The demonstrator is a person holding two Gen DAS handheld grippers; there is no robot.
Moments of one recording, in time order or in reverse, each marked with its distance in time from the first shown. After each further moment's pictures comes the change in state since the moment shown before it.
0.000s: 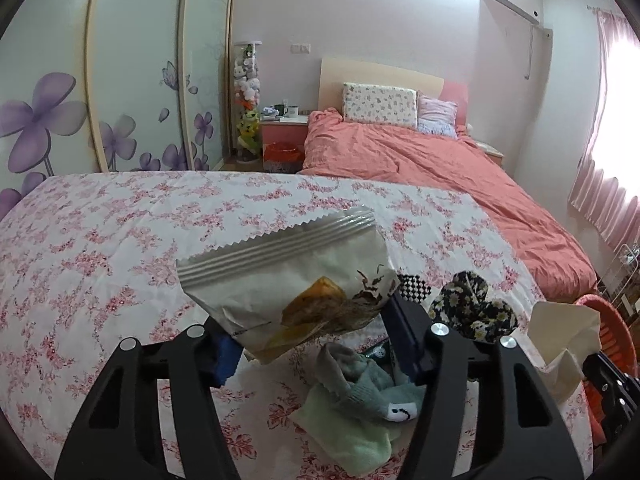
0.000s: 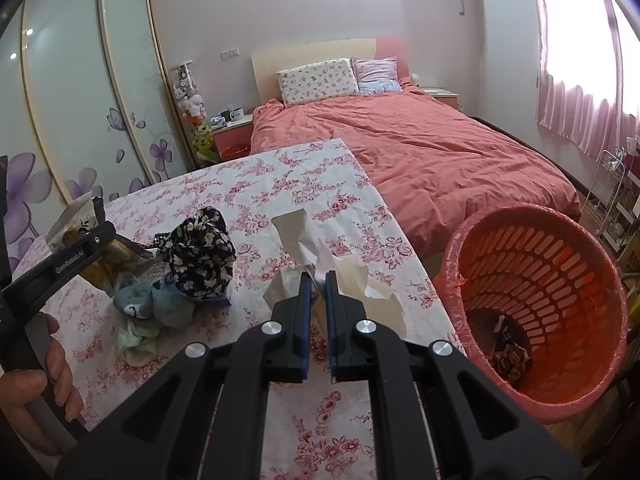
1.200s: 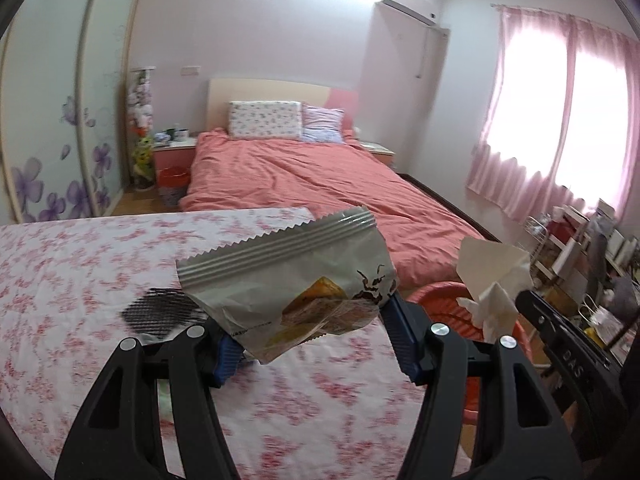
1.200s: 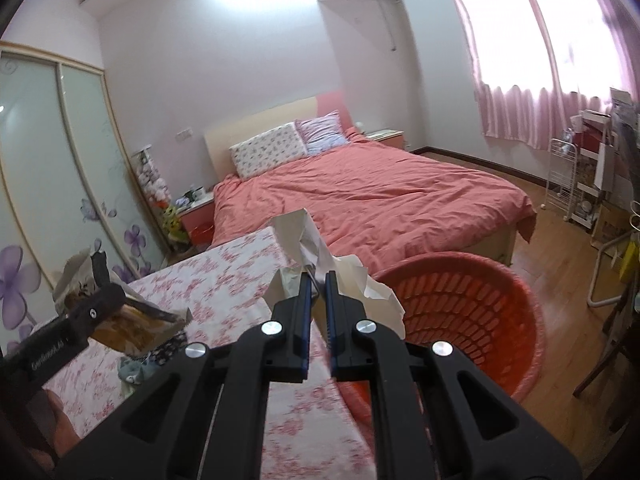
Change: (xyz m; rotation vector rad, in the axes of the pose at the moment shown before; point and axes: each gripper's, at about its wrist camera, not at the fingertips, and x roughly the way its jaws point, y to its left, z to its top) left arm -0.081 -0.118 0.007 0.146 -0.029 -0.383; right arm -0.103 -0.106 0.033 0.200 -0.229 -0.097
